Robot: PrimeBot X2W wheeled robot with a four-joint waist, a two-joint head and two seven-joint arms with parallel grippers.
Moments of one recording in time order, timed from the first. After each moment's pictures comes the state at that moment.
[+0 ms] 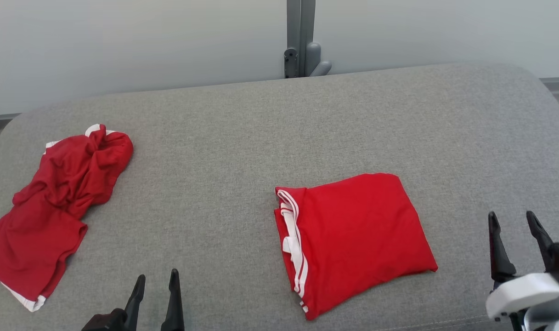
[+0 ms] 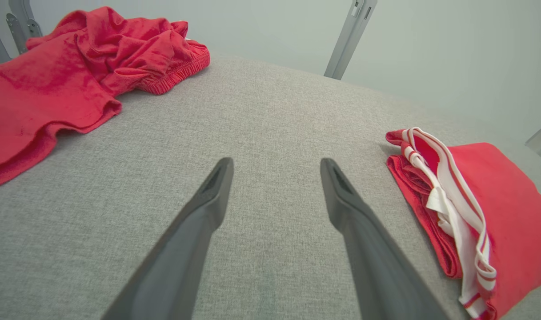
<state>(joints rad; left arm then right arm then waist) 0.11 0.05 -0.11 0.26 -0.37 -0.07 -0.26 0.04 -0.14 -0.15 0.10 0.12 0.13 -0.16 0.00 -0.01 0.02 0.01</state>
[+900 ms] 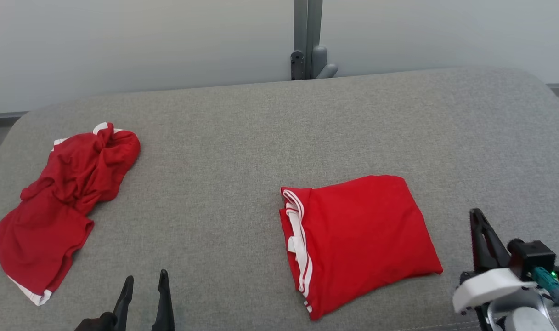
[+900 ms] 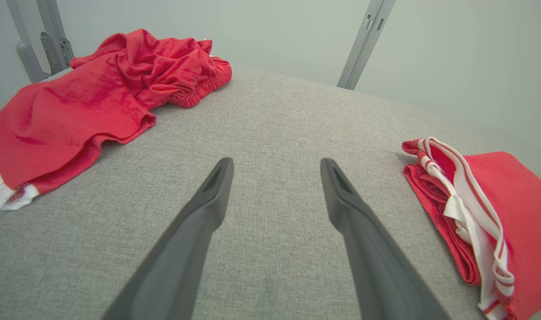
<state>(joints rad) 0.14 0.05 -0.07 0.21 -0.33 -0.07 -0.26 -0.01 -0.09 -0.11 0.24 0.04 0.13 -0.26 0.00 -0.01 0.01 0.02</state>
